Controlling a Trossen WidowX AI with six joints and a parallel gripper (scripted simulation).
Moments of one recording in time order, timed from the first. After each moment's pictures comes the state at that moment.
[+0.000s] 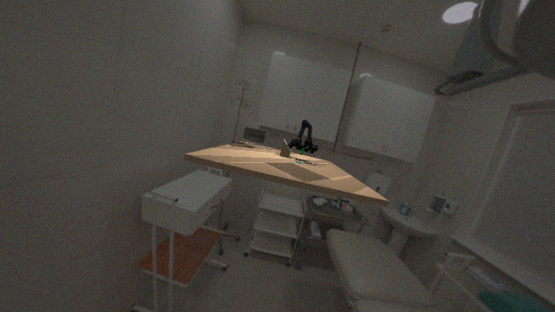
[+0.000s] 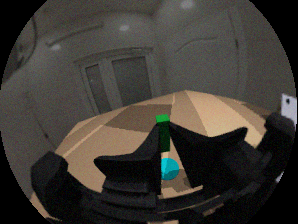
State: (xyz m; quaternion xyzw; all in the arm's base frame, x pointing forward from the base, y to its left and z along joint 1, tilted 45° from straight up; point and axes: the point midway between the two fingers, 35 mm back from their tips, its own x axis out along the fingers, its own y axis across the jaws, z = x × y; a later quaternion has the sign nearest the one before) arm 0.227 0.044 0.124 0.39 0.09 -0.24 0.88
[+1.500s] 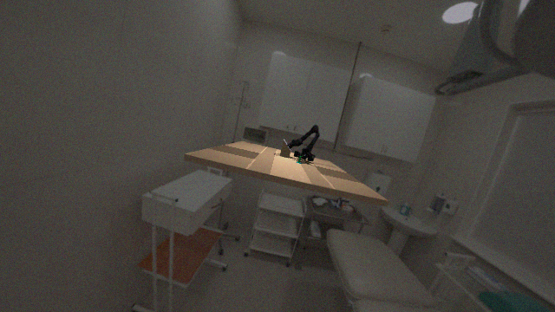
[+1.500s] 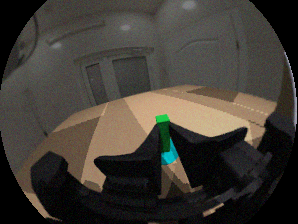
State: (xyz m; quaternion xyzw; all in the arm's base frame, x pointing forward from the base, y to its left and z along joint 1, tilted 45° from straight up) arm 0.229 0.098 0.063 0.39 0.09 -0.23 0.89
